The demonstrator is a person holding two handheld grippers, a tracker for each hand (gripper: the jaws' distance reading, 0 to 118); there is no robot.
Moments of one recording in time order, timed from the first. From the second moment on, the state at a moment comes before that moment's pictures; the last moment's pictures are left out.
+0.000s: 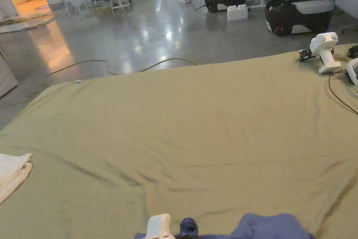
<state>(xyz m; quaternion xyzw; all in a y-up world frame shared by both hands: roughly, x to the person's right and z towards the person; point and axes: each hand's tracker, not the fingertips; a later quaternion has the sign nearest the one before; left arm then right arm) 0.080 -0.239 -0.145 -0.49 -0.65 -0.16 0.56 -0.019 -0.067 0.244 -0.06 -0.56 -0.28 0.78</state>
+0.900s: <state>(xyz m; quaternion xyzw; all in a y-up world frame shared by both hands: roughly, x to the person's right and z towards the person) 0.040 -0.232 -0.210 -0.54 -0.64 0.01 0.55 -0.024 -0.122 0.261 -0.11 -0.53 -0.31 0.79</state>
